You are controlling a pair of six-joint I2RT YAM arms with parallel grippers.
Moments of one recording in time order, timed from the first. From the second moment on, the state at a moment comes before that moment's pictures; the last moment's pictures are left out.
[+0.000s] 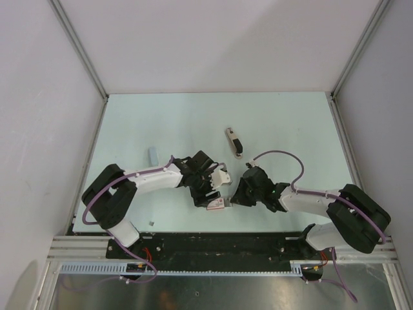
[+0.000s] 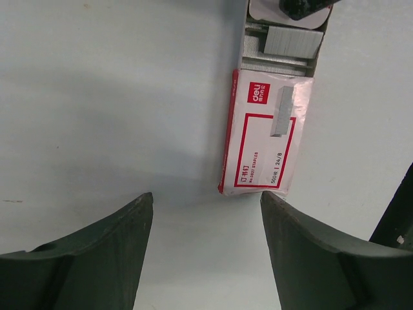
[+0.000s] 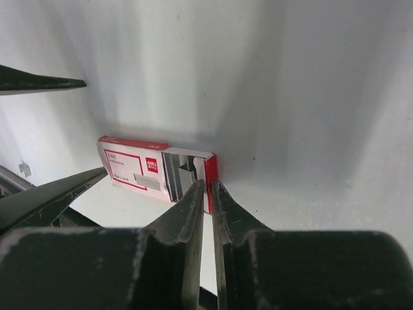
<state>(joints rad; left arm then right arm) -0.81 1.63 0.91 -0.47 0.30 0.45 0.81 1.37 0.50 0.02 -0.06 0.95</state>
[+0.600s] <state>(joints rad) -0.81 1.63 0.91 -0.47 0.29 0.44 0.86 1.39 0.50 0.07 -0.07 0.99</state>
